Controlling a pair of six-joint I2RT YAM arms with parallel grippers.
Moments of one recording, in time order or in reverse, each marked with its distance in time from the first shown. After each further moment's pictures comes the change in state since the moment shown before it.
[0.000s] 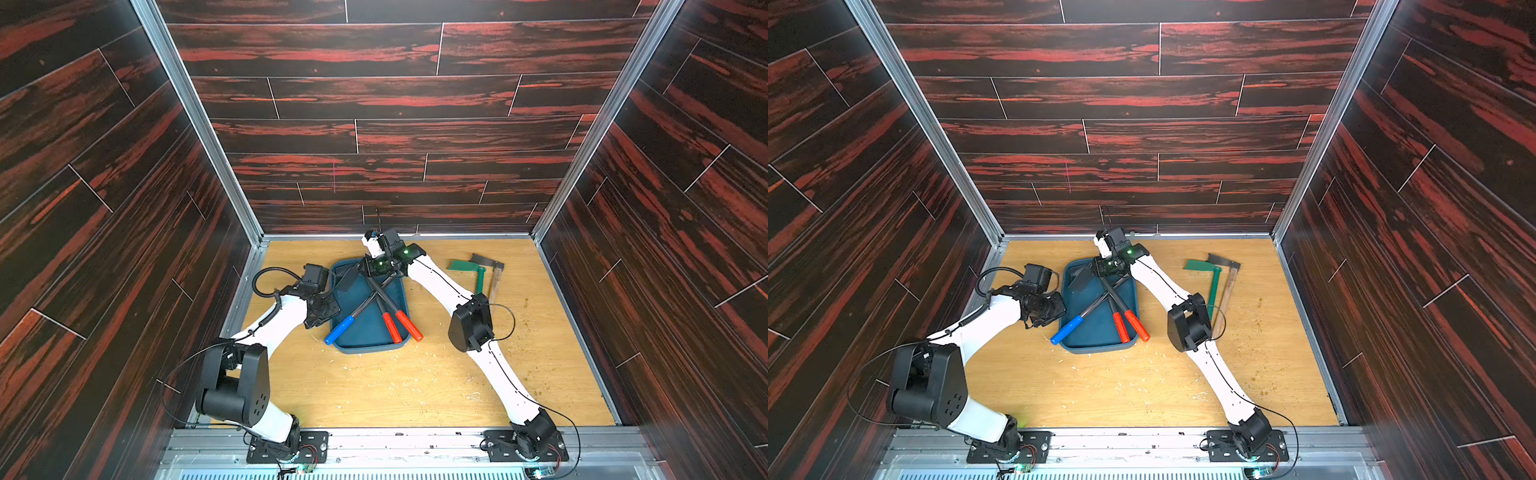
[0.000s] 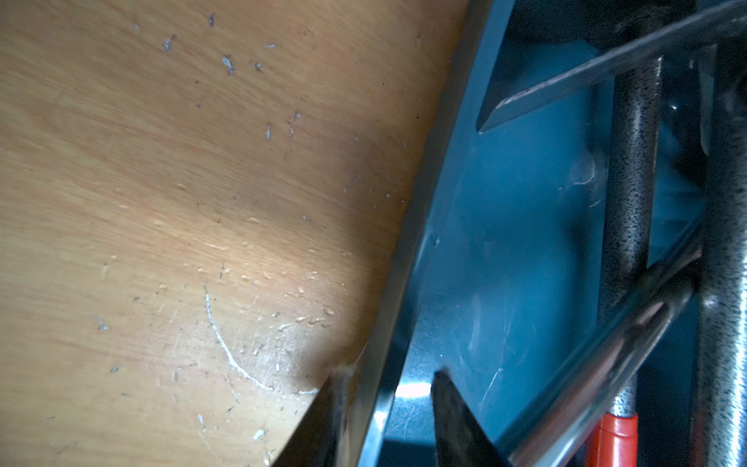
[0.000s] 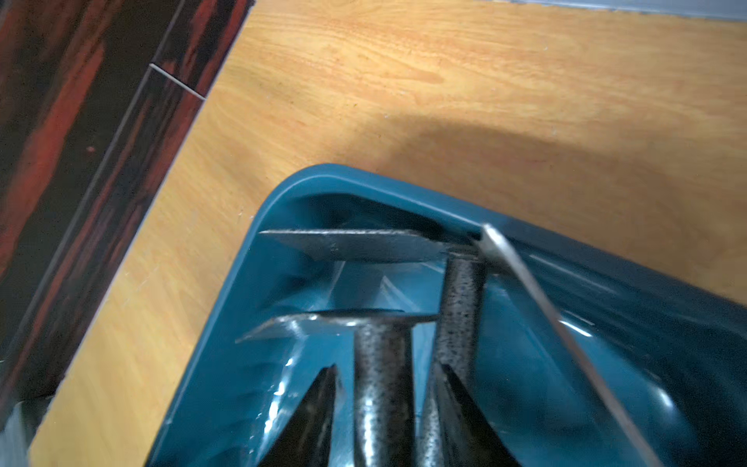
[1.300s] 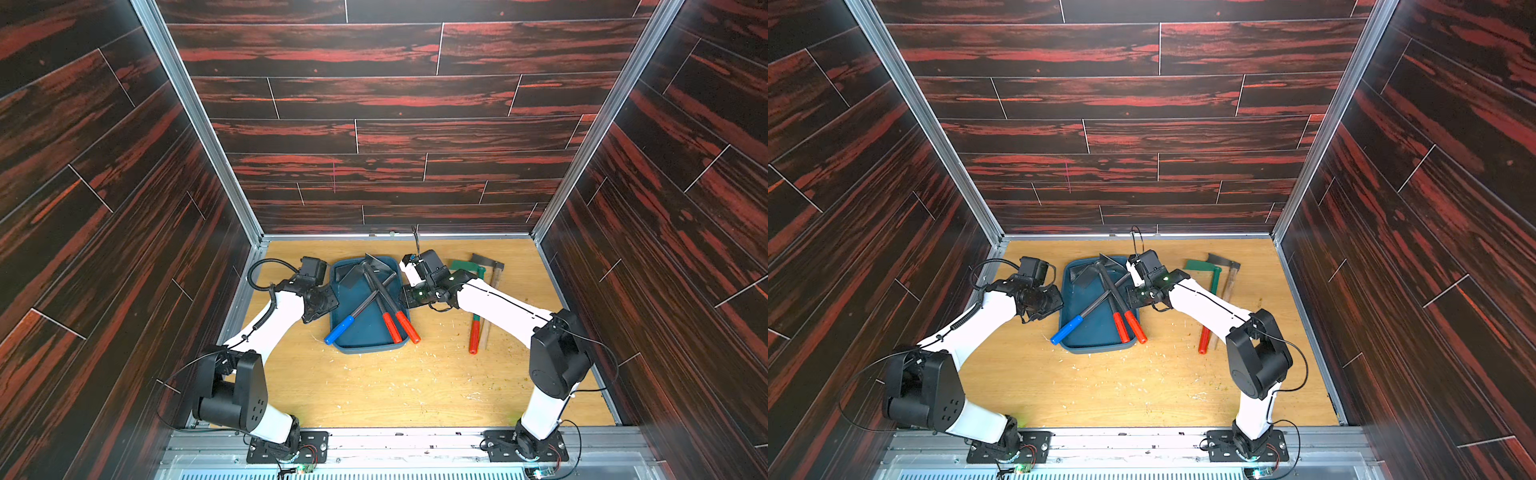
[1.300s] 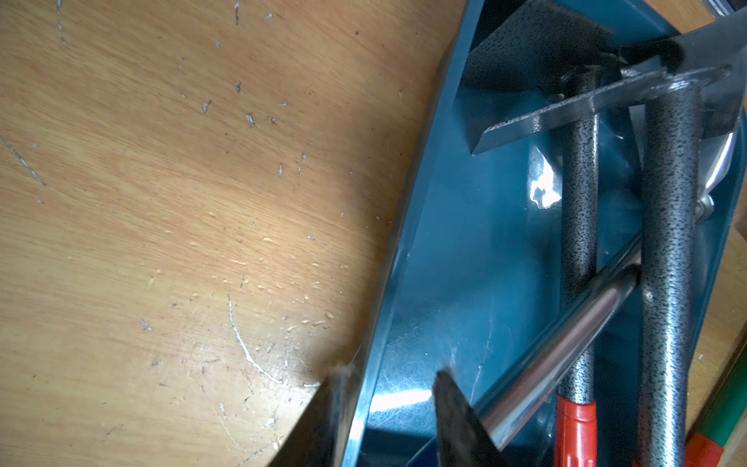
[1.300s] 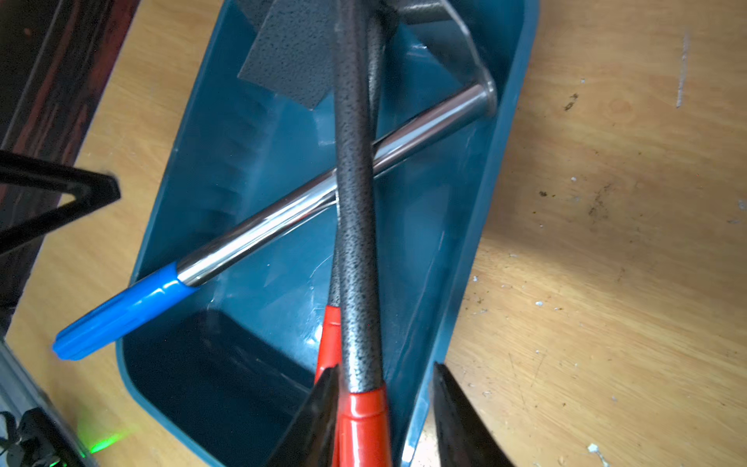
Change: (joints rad) left arm 0.002 -0.026 0.074 -0.056 -0.032 0.017; right arm 0.021 -0.887 -1.221 0.210 0.138 0.008
